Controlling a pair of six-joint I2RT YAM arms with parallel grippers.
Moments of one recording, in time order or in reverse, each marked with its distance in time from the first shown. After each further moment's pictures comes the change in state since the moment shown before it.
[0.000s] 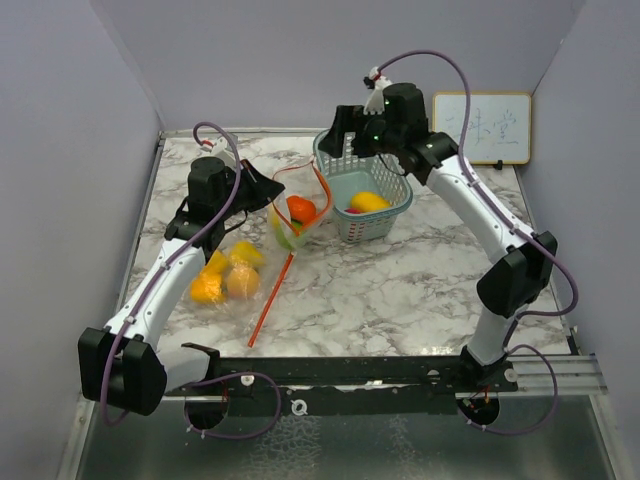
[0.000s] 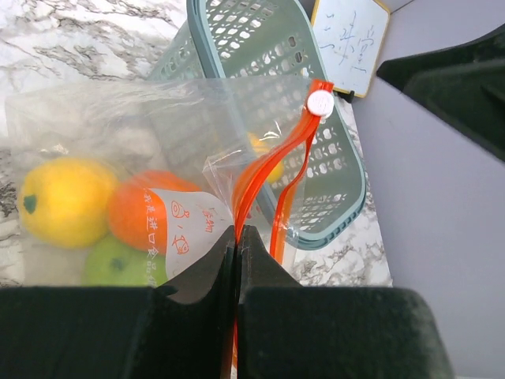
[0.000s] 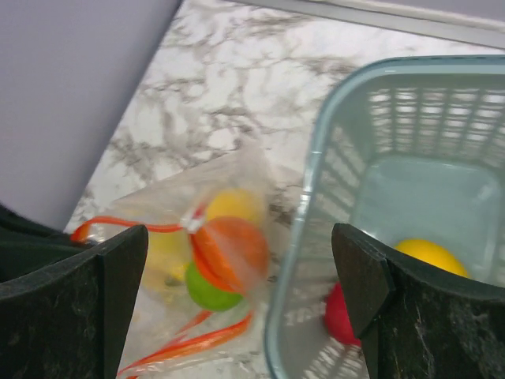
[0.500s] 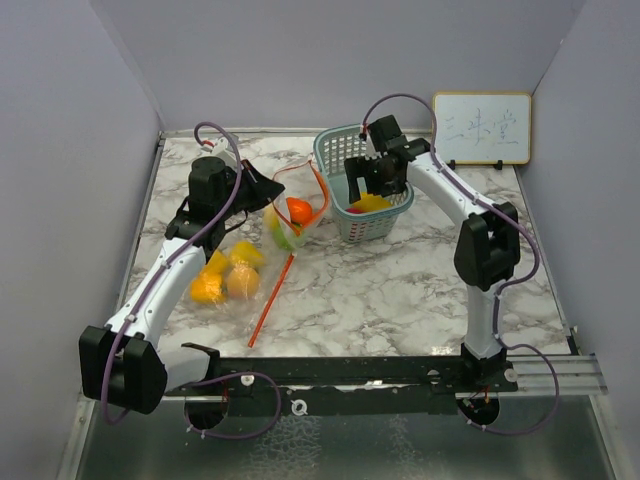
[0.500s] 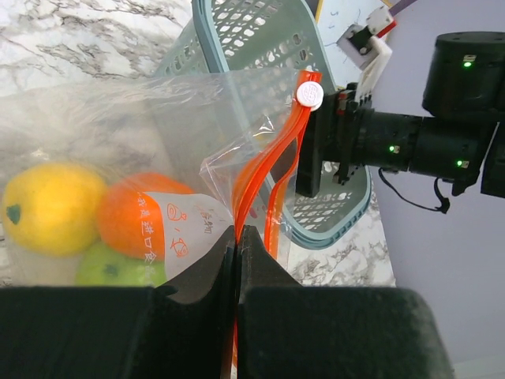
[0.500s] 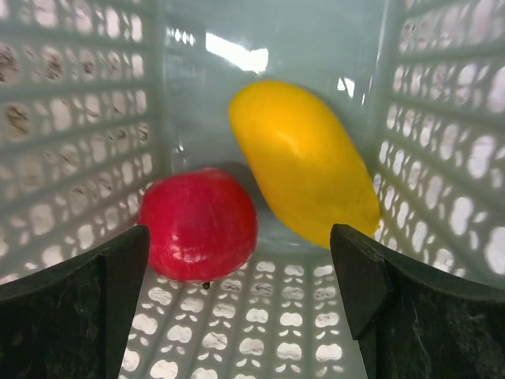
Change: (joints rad) left arm 0.000 0.005 0.000 -0.002 0.000 0.008; right arm -0.113 0.233 0.019 -0.373 0.171 -0.200
